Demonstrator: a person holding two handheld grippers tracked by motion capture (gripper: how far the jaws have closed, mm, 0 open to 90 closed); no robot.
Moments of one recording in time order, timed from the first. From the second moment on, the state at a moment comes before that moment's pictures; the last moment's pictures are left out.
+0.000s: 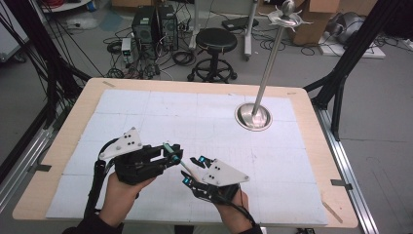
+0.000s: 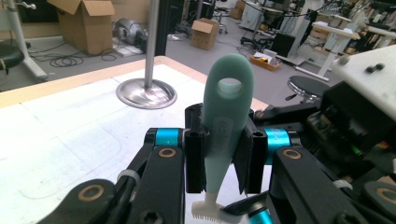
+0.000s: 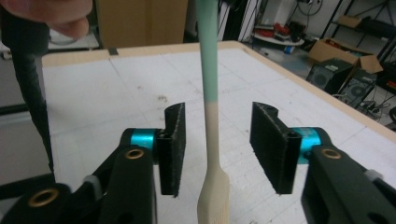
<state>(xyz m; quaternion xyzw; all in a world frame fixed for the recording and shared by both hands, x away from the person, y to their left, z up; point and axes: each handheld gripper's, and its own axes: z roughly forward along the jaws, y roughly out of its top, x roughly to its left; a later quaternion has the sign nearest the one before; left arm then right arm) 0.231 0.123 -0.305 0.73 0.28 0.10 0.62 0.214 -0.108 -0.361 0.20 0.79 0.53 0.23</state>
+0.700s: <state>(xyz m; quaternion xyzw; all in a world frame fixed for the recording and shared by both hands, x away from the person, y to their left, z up) 0.232 0.124 -0.307 0.71 0.24 0.07 0.66 0.213 -0.109 -0.362 0.19 0.80 0.53 0.20</state>
